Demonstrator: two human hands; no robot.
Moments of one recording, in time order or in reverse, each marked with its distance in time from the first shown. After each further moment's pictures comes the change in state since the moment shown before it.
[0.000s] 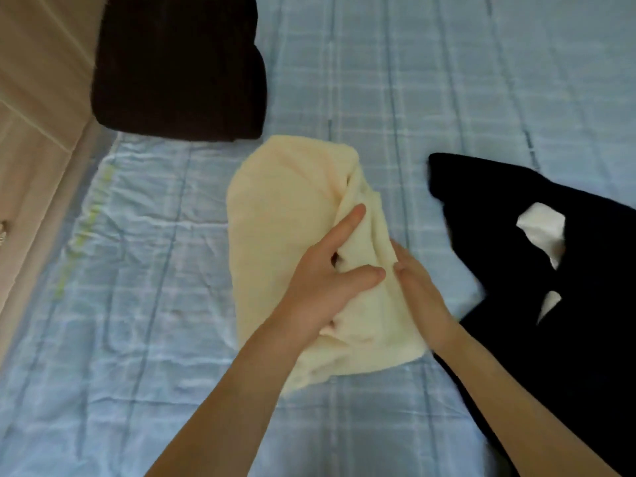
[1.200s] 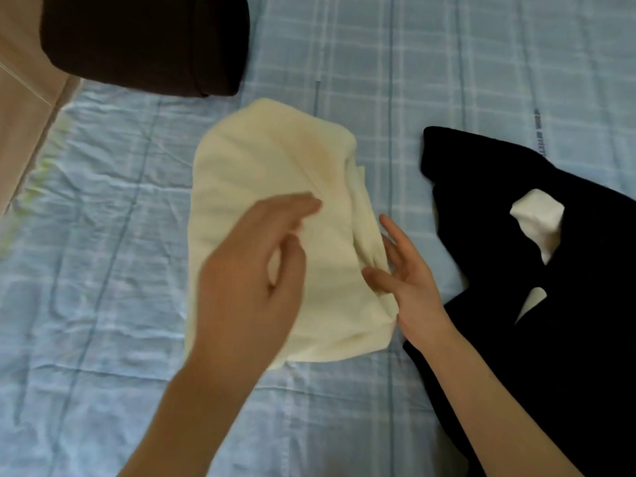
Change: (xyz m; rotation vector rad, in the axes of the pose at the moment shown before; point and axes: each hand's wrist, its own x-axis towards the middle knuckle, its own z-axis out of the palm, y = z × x) left_hand -0.037 0.006 0.009 0.618 0.432 0.507; right_hand -0.013 0.005 -0.020 0.434 -0.014 0.012
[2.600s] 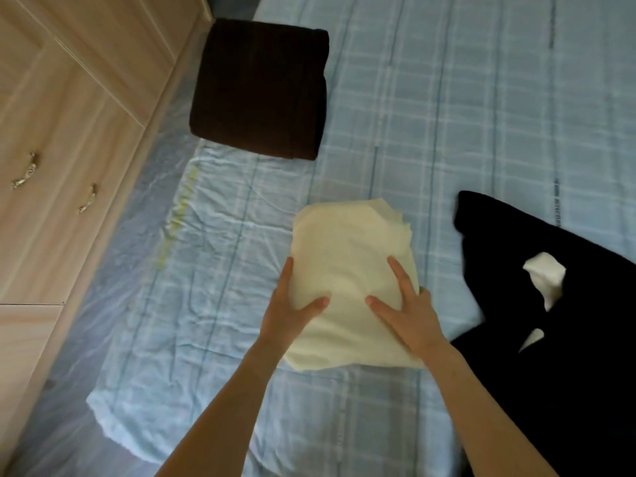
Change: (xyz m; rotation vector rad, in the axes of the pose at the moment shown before) left_hand -0.015 -0.089 -0.038 -0.087 -0.284 -0.824; right_hand -0.004 -0.034 0.050 -0.815 -0.019 0.239
